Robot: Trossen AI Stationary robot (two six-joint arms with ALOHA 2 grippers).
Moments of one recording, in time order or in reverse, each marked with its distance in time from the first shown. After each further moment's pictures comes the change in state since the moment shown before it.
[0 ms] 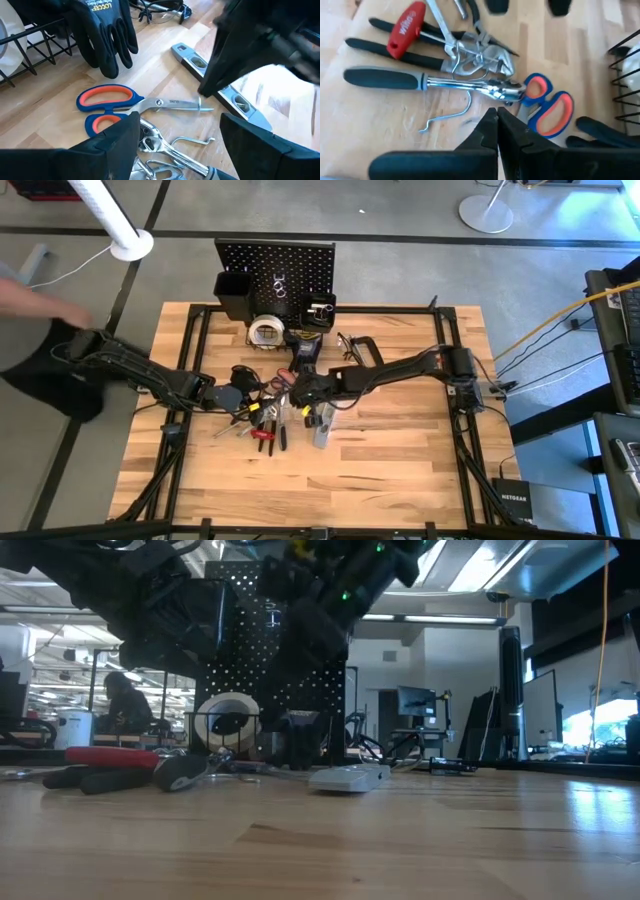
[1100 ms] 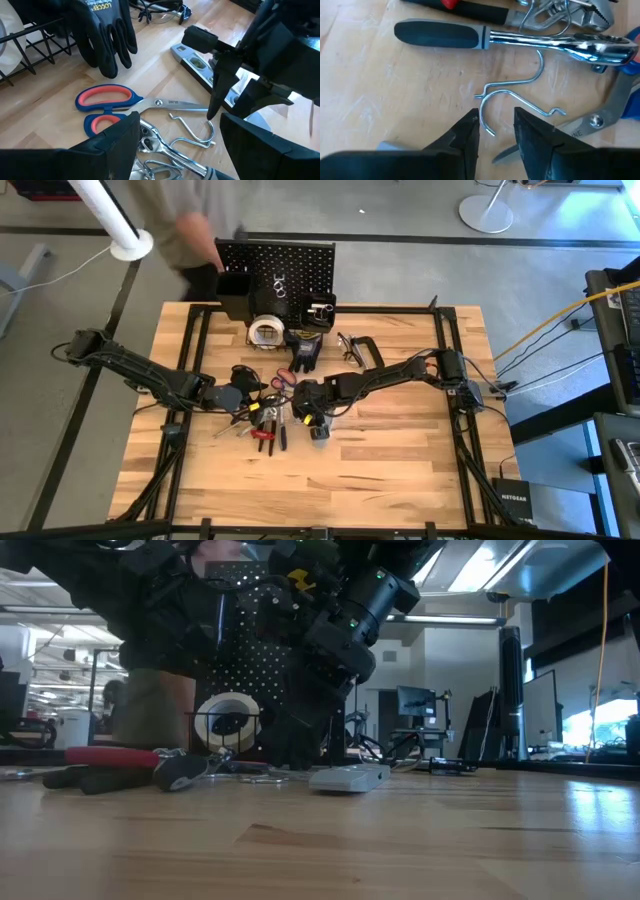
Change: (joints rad) left arm 0.000 0.000 -0.001 0.004 0.000 -0.009; right arm 0.020 0.084 0.001 -0.083 -0.208 0.082
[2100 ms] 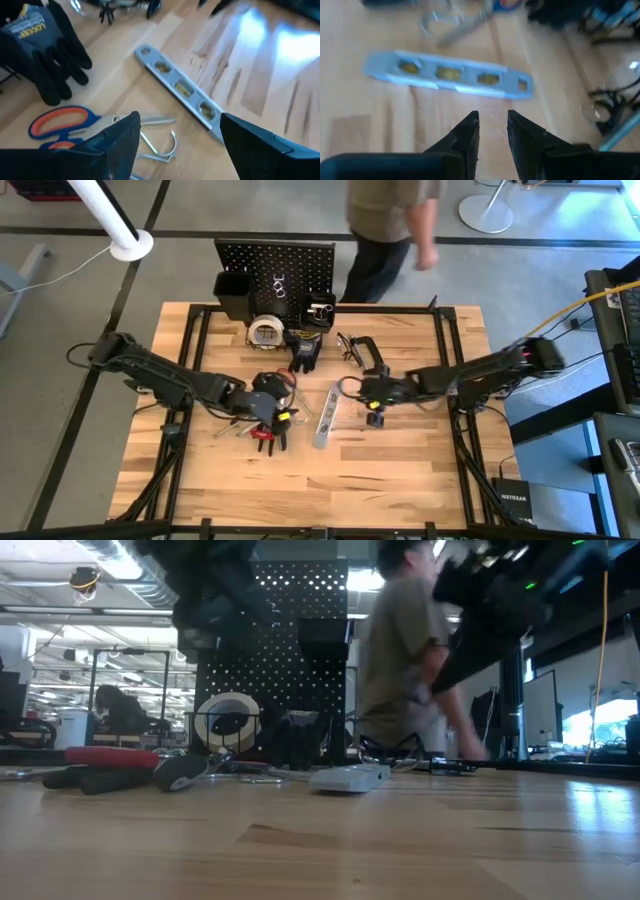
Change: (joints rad) left arm 0.006 0.358 0.460 -0.259 0.092 0.031; right arm 0.076 -0.816 -0.786 0.127 0.347 0.339
